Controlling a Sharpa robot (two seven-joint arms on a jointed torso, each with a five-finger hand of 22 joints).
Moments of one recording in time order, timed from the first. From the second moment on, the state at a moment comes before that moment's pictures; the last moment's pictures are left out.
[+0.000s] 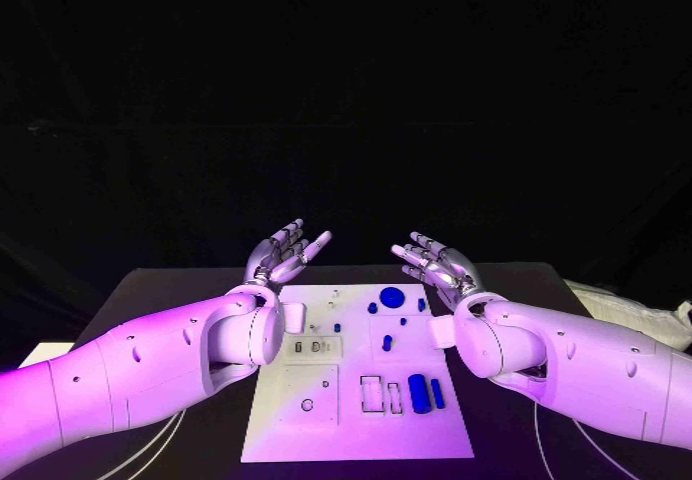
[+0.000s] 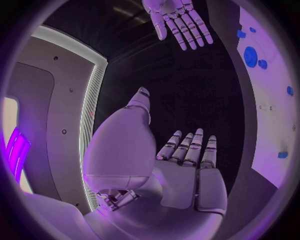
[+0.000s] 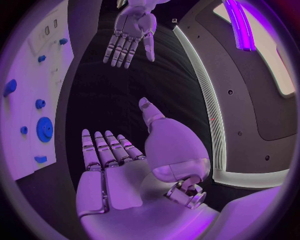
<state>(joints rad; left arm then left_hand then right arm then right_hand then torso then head) 1.12 -0.65 -0.03 1.40 0.02 -0.61 0.51 1.32 -0.17 0.02 0.28 0.11 0.29 0.14 0.03 0.03 0.24 0.19 0.03 0.03 0.34 0.19 0.03 0.04 0.11 0.15 0.28 0.02 0.02 1.06 -0.75 0.01 1.48 -0.12 -0.54 0.40 1.11 0.10 0.07 -0.13 0.22 0.24 0.14 0.03 0.03 0.31 0.24 0.03 0.03 0.27 0.22 0.03 0.03 0.06 0.30 0.28 0.03 0.03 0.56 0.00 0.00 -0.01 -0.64</state>
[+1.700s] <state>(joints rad) 1.14 -0.90 -0.01 1.74 0.05 -0.43 0.48 1.45 -0.02 0.04 0.20 0.11 1.04 0.17 0.15 0.08 1.16 0.11 0.13 0.07 1.31 0.05 0.29 0.27 0.17 1.09 0.16 0.38 0.16 1.19 -0.77 0.04 1.43 -1.38 -0.27 0.00 1.23 -0.01 0.30 -0.22 0.19 1.03 0.15 0.07 0.07 1.16 0.09 0.07 0.06 1.46 0.00 0.70 0.47 0.17 1.29 0.07 0.61 0.29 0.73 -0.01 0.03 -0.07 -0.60</state>
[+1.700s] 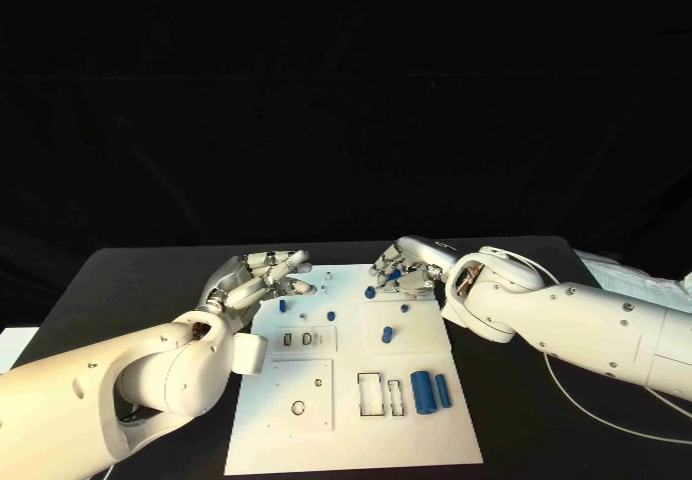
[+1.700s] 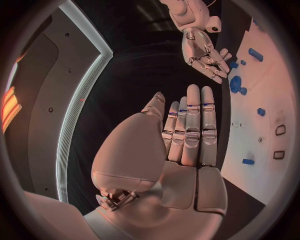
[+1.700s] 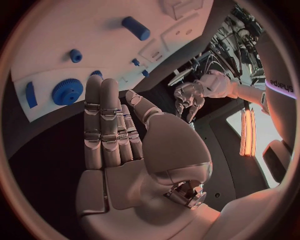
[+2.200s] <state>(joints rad) 1.16 -0.92 -0.01 1.76 0.04 -0.41 0.46 1.45 -0.02 0.04 0.19 0.11 1.04 0.17 0.14 0.08 1.16 0.11 0.12 0.07 1.31 0.04 0.29 0.27 0.17 1.09 0.16 0.38 0.16 1.23 -0.74 0.04 1.44 -1.68 -0.20 -0.17 1.24 -0.06 0.35 -0.15 0.16 1.04 0.15 0.07 0.07 1.16 0.09 0.07 0.06 1.46 0.00 1.03 0.81 0.17 1.25 0.08 0.76 0.39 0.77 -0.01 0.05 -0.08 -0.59</state>
